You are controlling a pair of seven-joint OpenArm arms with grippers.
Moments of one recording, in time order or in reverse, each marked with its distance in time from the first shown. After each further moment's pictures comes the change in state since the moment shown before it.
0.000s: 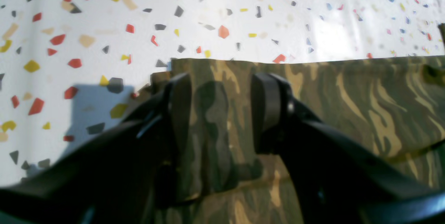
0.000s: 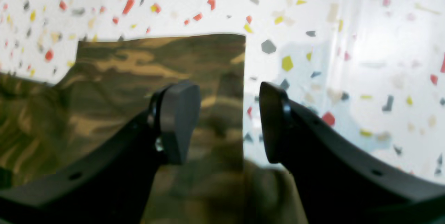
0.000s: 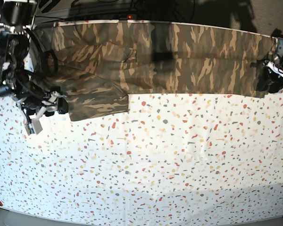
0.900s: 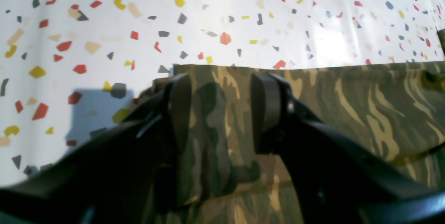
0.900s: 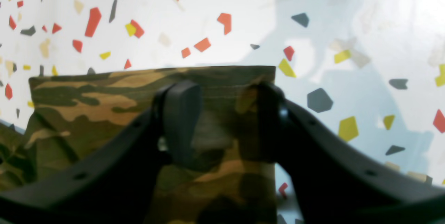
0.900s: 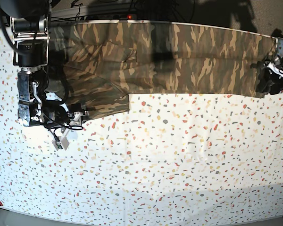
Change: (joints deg) left arm 0.0 0.1 0.0 0.0 0.0 0.0 -0.3; right arm 17.2 -3.9 -14.5 -23.3 -7.6 0.0 -2.8
